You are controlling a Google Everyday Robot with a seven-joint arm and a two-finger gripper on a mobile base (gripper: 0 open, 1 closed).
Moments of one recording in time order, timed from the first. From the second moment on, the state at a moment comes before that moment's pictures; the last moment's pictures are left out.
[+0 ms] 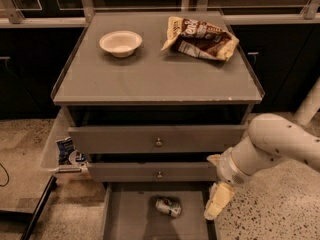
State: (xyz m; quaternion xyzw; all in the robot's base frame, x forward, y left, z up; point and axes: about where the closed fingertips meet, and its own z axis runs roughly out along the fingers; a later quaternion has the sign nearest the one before) arm 0.420 -0.157 0.617 -0.57 0.78 0.21 0.14
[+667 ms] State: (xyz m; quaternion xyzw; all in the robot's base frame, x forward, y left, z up) arm 0.434 -0.161 0.552 -0.58 0.76 0.17 0.25
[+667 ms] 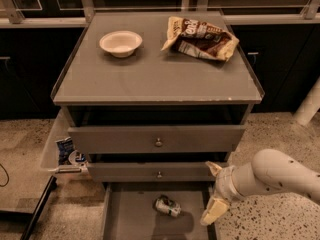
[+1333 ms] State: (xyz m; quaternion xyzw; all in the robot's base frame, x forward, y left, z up) arm 0.455 -0.162 0.526 -0.58 0.75 0.13 0.30
